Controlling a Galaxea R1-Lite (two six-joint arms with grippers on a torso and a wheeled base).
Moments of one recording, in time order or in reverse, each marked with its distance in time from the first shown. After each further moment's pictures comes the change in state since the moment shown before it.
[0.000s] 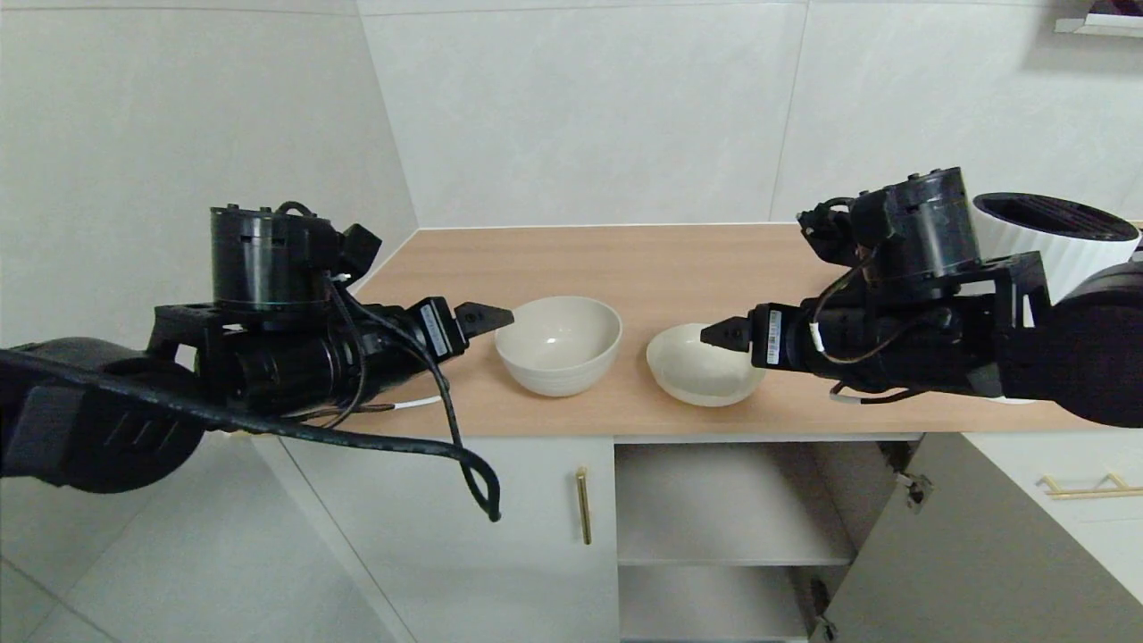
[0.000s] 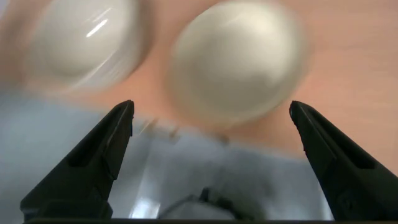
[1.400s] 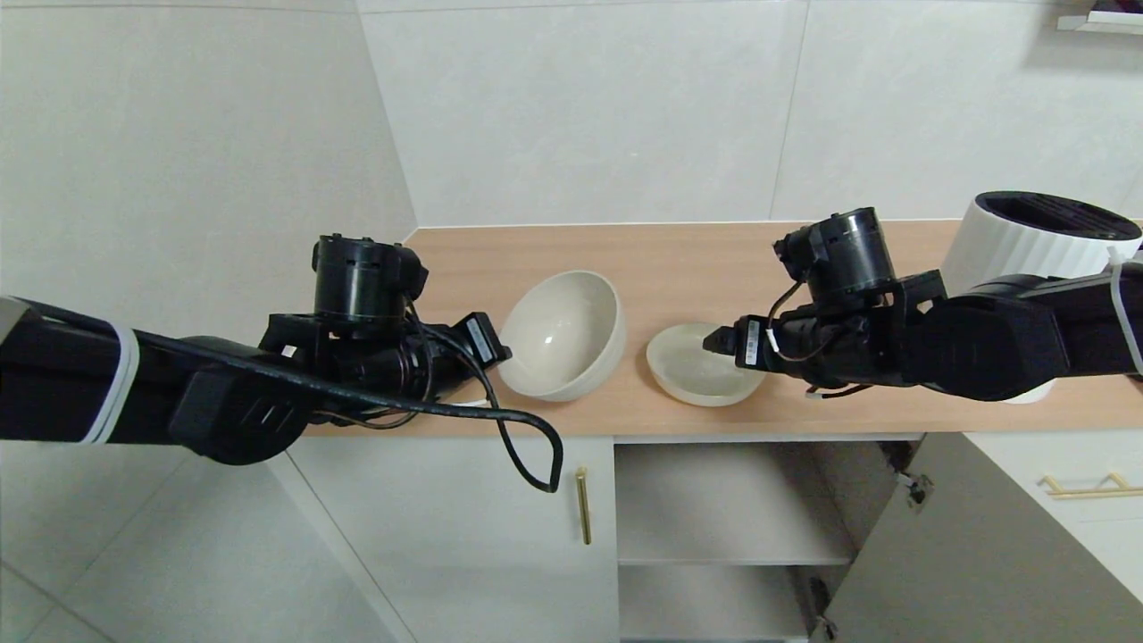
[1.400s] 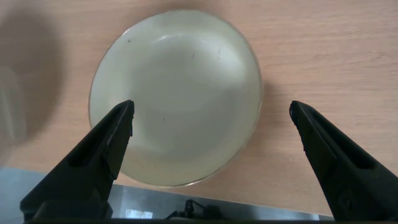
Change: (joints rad) left arm -0.020 0.159 -0.080 0.003 0.023 -0.125; right arm -0.063 0.167 -0.097 0.005 -0.052 0.020
